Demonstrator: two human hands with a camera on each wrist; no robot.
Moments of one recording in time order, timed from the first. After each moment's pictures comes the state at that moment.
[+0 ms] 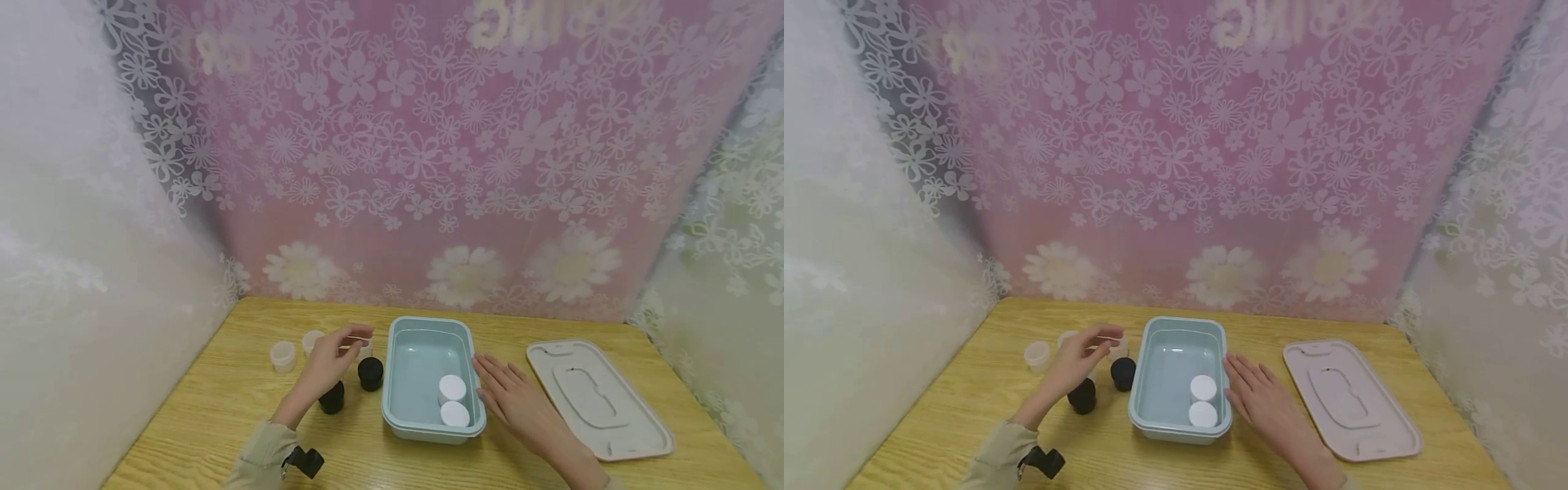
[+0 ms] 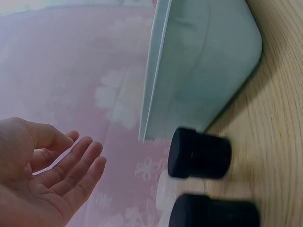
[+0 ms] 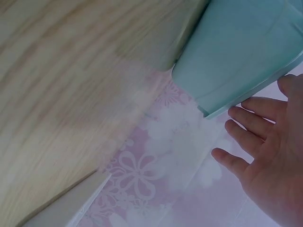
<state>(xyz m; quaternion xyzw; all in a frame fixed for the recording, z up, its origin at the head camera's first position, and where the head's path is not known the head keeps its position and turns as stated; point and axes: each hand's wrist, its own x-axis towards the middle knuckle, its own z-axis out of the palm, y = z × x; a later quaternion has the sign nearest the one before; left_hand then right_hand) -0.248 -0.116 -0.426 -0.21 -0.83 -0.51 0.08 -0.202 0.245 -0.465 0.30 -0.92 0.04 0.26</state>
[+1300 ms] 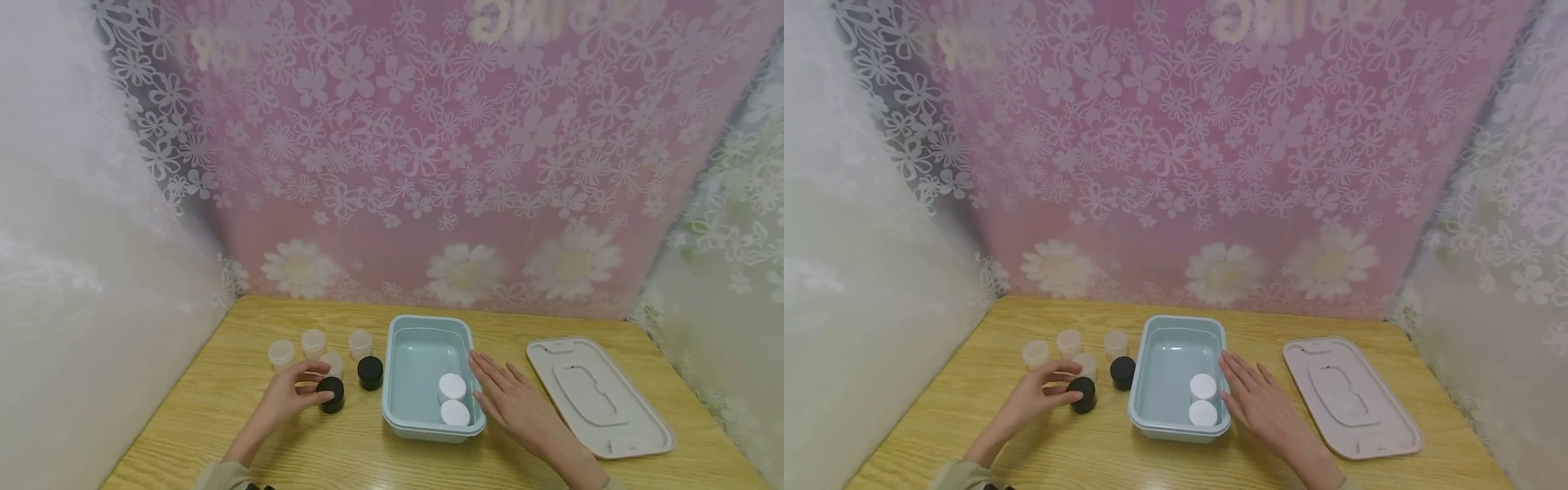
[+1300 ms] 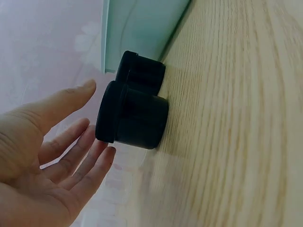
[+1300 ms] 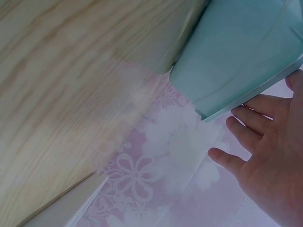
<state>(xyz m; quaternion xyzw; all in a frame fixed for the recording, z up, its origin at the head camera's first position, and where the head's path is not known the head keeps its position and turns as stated) -0.223 -0.188 -0.478 -0.14 -0.83 -0.54 -0.01 -0.202 0.241 -0.466 0.31 -0.92 0.04 0.23</state>
